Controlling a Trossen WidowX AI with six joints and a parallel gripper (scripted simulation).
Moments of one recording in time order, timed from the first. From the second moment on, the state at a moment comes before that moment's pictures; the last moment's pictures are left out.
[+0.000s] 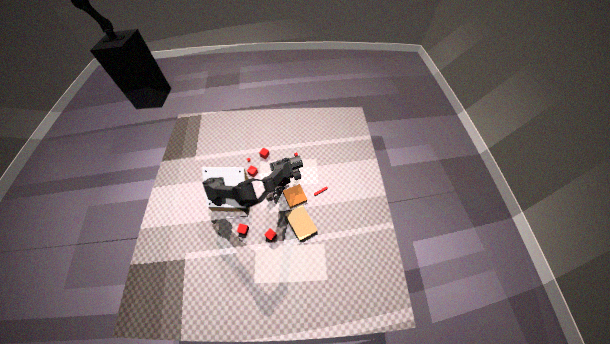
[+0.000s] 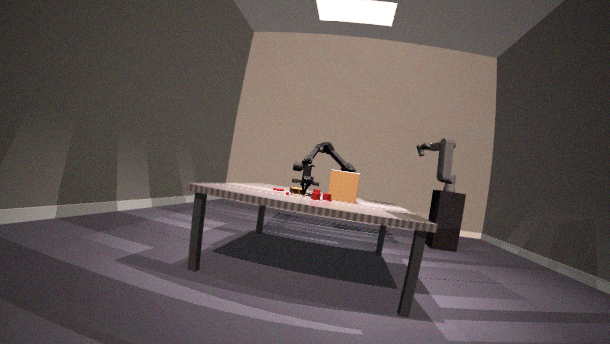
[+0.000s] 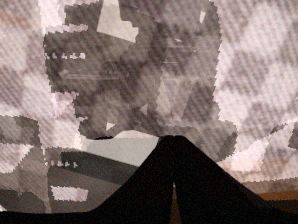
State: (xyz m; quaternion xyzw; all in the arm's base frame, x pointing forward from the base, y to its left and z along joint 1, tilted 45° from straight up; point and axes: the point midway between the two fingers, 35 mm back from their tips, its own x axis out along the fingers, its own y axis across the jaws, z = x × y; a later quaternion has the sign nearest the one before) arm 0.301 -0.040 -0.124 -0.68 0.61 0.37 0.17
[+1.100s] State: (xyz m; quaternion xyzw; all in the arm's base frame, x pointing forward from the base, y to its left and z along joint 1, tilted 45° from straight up) arm 0.318 0.010 -0.095 -0.65 0.65 0.29 0.26
